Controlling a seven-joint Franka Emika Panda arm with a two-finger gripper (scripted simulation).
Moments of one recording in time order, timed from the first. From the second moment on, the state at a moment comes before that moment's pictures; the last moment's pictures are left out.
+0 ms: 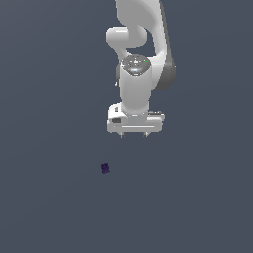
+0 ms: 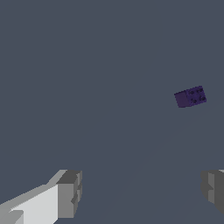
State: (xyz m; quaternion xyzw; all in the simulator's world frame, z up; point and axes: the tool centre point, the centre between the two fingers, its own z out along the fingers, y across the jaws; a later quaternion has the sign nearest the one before) arm 0.007 0.030 0.178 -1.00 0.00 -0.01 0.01
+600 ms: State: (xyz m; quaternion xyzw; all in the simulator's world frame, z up) arm 0.012 0.063 0.197 -1.00 -0.03 -0.03 0.02
